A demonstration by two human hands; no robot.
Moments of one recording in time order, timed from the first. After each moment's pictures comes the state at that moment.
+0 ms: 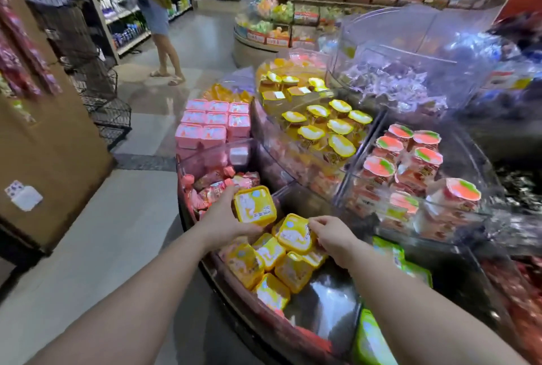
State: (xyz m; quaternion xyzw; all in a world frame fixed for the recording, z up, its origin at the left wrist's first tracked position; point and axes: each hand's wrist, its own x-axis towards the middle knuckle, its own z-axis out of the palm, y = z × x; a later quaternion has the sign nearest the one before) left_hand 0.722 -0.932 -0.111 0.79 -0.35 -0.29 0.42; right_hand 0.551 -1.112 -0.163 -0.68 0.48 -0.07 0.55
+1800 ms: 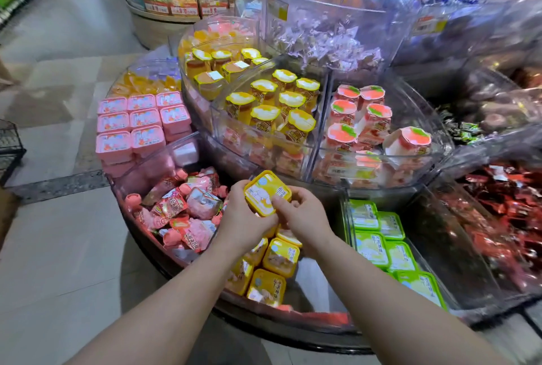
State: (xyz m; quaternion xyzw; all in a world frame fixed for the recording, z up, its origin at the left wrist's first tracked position) left_hand 0.693 -0.995 -0.129 0.74 -0.40 -0.30 0.44; right_hand 0.575 -1.060 -0.134 -0.55 0.49 -0.30 0.61
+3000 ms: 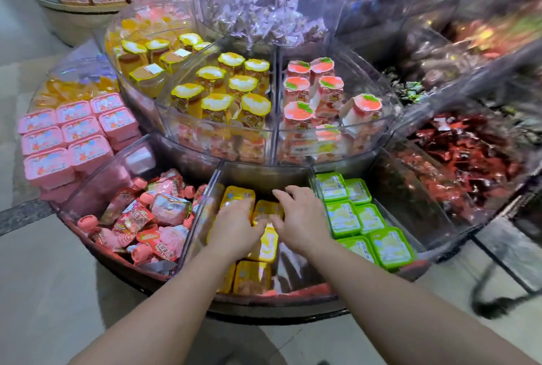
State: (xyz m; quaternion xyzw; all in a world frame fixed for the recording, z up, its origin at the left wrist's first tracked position) left_hand 0.675 -1.011 -0.167 0.75 -0.60 -0.23 0.15; right_hand 0.529 -1.047 -0.161 -0.81 0.56 -0.12 0.13
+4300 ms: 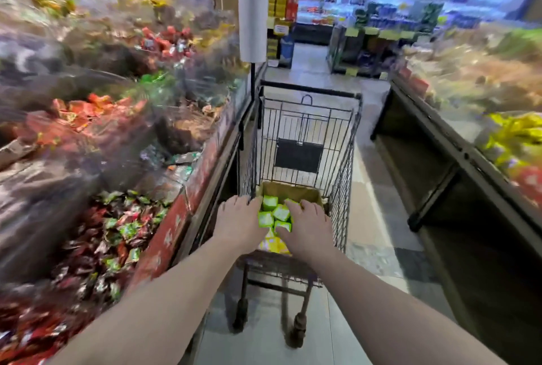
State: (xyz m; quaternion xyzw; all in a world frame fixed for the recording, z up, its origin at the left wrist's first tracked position) left_hand -0.204 -1.303 -0.113 0.35 -0.93 -0.08 0.07; right_hand -0.313 -1.188 -0.111 -0.43 0.89 -0.12 0.04
